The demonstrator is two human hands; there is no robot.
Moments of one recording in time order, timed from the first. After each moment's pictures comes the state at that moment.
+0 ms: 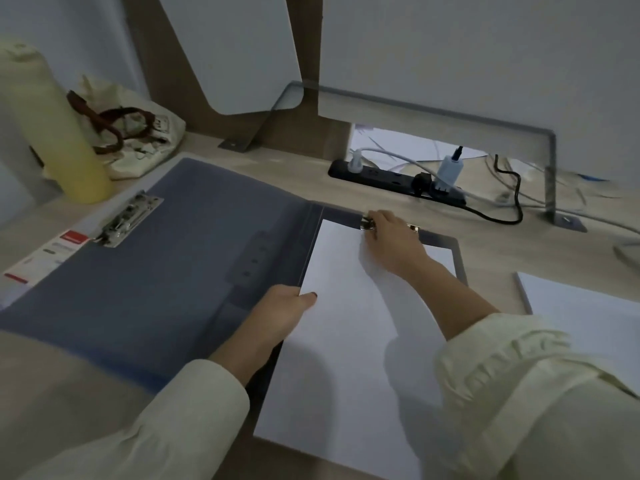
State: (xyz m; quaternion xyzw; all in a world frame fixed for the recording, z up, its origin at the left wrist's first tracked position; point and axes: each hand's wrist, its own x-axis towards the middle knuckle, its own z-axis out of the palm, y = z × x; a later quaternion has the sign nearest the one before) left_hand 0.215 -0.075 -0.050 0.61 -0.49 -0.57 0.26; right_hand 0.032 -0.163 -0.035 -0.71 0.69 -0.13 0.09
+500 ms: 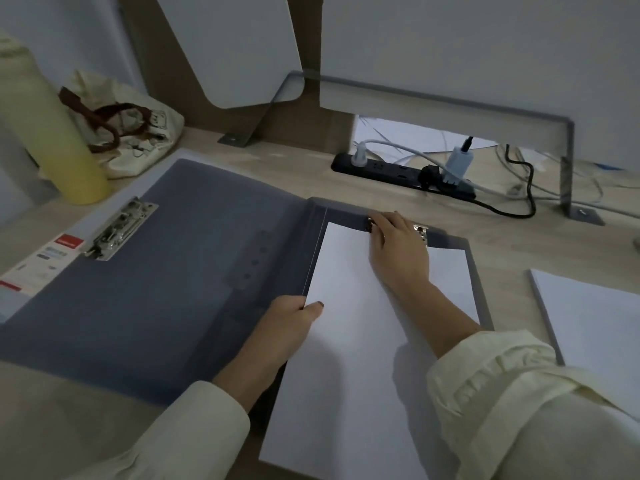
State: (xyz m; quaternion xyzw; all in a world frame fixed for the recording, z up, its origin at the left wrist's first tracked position) left_hand 0.207 -0.062 -0.049 0.61 -0.50 -0.55 0.27; right_hand 0.030 -0.164 -0.074 -0.68 0.67 -0.30 0.00
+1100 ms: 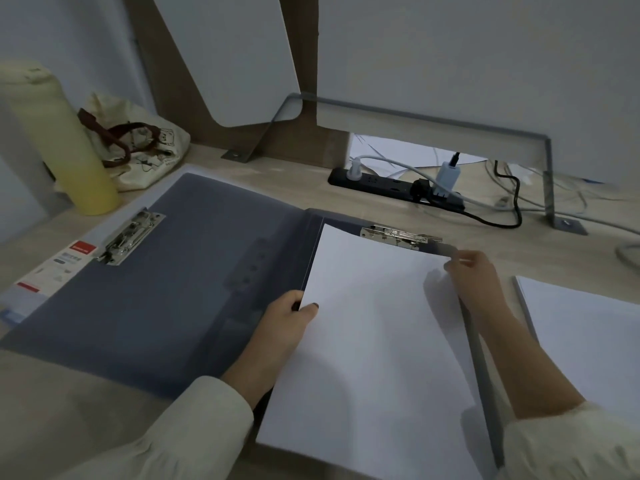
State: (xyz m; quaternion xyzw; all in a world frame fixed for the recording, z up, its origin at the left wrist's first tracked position) left_hand 0.200 -0.055 -0.043 0.62 -0.46 -0.55 0.34; right_hand -0.050 -0.109 -0.040 -0.41 0.79 -0.38 0.26
